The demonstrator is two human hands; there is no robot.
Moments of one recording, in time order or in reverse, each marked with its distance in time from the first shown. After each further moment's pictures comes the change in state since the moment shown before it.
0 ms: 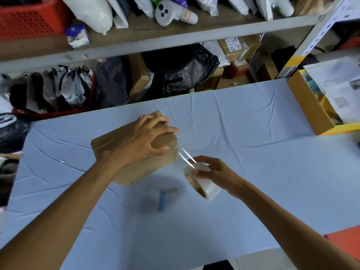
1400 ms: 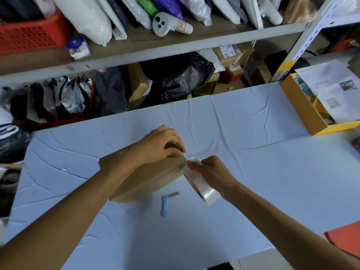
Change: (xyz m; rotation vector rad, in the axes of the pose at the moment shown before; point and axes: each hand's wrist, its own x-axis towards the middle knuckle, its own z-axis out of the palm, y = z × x) left_hand 0.016 0.036 -0.014 -0.303 -0.146 -0.010; right_hand -0.012 -0.046 0.031 -0.203 0.344 0.158
